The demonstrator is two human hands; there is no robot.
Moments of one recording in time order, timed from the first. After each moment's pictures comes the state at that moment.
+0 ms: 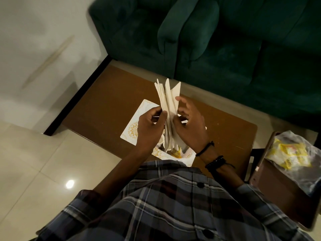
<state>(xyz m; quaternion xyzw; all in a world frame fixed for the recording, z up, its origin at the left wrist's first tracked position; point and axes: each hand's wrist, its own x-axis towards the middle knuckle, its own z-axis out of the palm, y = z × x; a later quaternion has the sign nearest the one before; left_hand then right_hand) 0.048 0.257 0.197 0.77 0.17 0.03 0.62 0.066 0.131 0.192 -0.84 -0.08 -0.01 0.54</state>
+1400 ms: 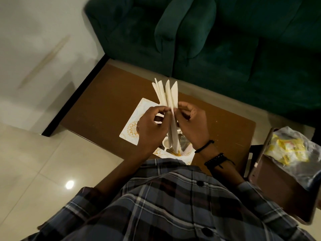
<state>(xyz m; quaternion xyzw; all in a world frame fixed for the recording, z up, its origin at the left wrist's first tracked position) 0.043 0.251 0.196 0.83 0.12 0.07 0.54 0.067 0.131 0.192 -0.80 0.03 0.01 0.60</state>
